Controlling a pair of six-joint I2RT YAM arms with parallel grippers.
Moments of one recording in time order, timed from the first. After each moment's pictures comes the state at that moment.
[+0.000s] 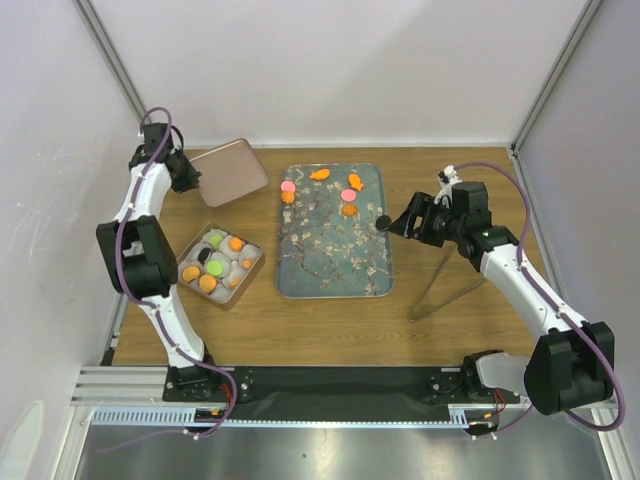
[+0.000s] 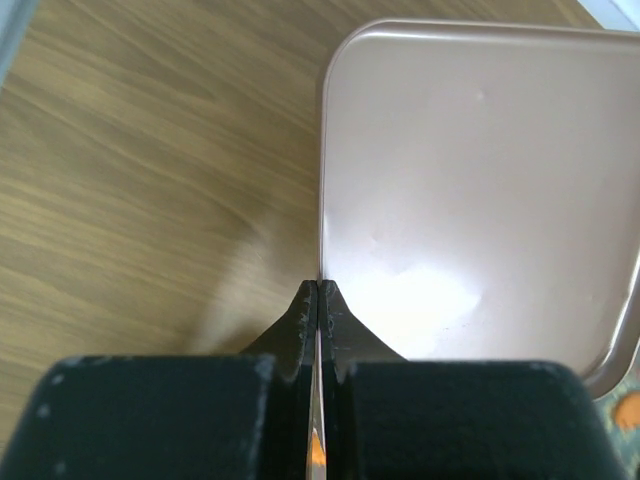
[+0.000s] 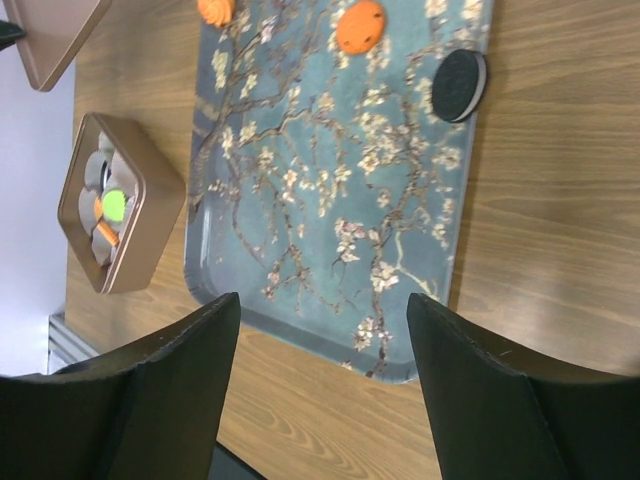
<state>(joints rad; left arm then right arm) 0.19 1.98 1.73 -0.61 0.01 -0.42 0.22 1.23 0.93 -0.31 -0.39 0.51</state>
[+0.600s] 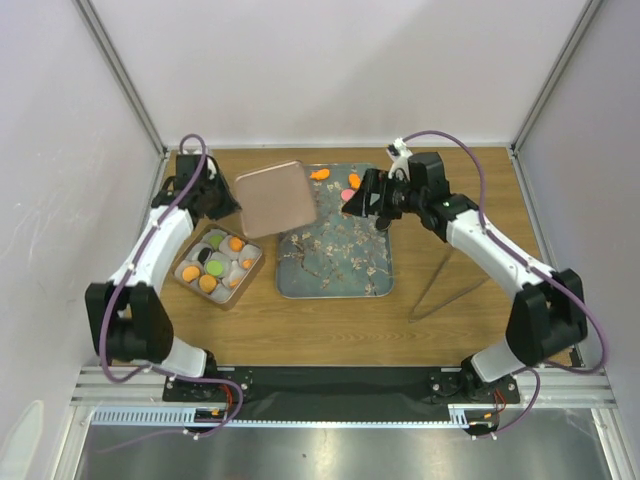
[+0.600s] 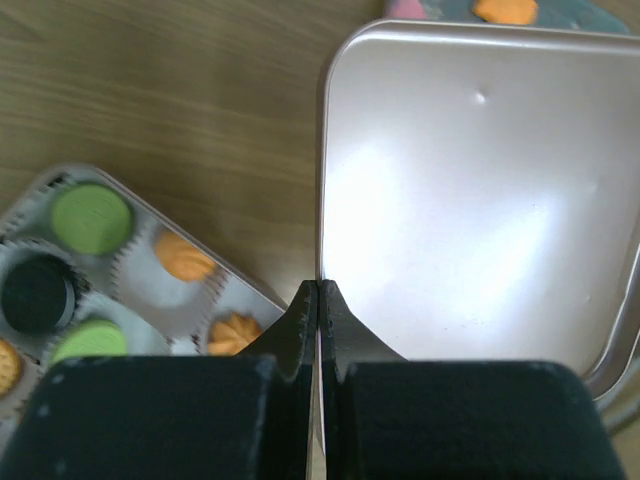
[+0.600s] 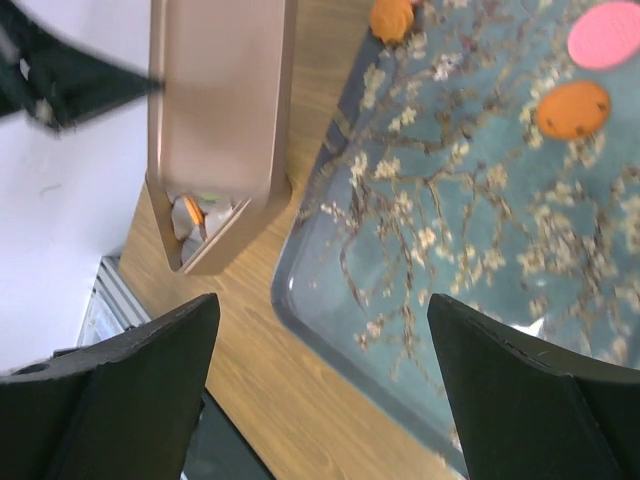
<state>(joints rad) -0.04 1.51 1.26 -0.53 0.11 -0.47 0.42 1.48 1.20 -0.22 -0.46 0.50</state>
